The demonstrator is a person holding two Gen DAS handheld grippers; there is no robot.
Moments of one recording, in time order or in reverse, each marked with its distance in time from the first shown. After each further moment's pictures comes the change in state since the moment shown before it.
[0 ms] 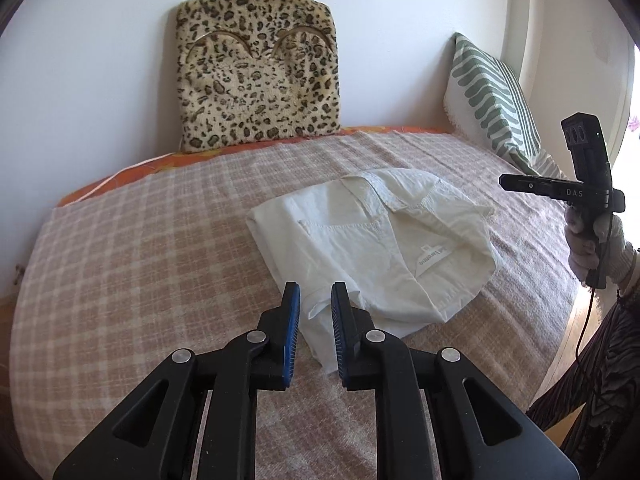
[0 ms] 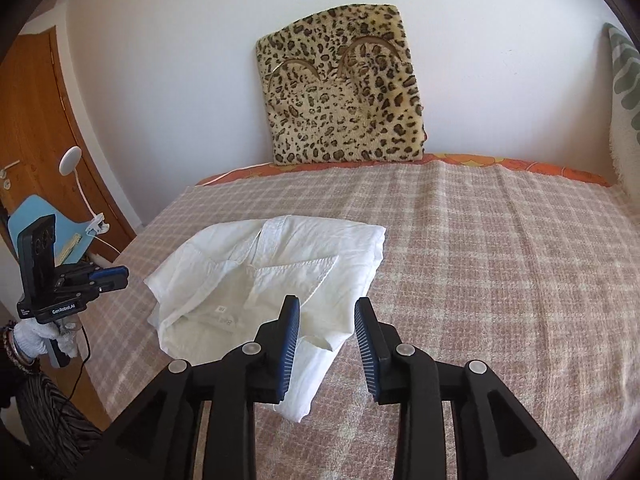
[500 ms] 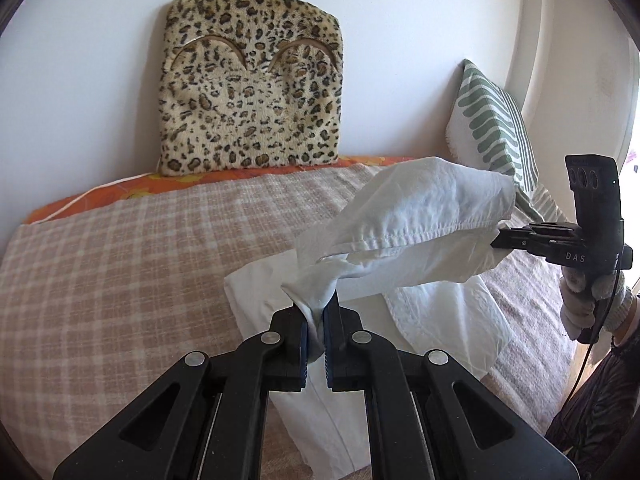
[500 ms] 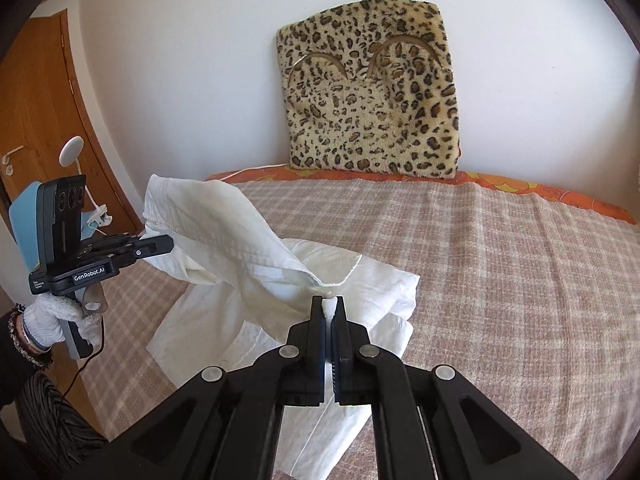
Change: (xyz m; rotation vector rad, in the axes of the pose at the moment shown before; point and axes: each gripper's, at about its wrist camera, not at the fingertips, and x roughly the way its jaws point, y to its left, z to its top) left arm 0.053 0.011 0.041 -0.049 -0.042 -0.065; right arm 0.042 0.023 0.042 -0.076 0.039 0.016
